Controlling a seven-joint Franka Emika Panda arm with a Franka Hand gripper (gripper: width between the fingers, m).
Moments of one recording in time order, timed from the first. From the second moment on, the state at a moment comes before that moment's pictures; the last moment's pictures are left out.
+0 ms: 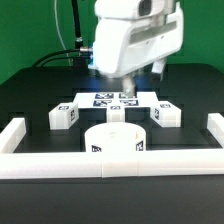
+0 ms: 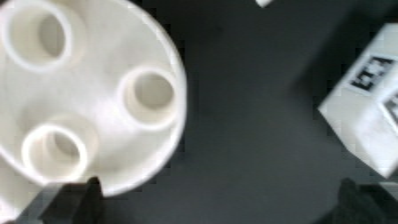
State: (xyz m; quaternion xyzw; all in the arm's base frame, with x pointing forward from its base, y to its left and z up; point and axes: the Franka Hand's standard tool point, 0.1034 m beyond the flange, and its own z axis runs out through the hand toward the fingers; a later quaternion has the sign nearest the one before) arm 0.561 0.004 0.083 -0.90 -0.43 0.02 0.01
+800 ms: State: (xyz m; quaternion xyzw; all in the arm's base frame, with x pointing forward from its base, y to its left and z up) arm 0.569 -0.019 0.030 -0.91 -0.42 0.00 0.00
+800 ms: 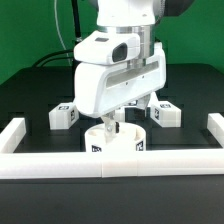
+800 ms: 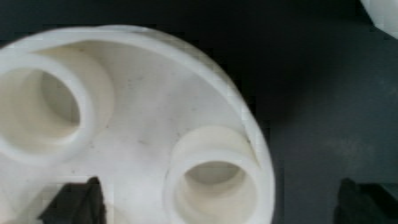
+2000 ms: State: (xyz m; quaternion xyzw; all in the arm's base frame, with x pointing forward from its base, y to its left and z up) arm 0.568 -0.018 0.026 -0.91 -0.42 0.00 0.00
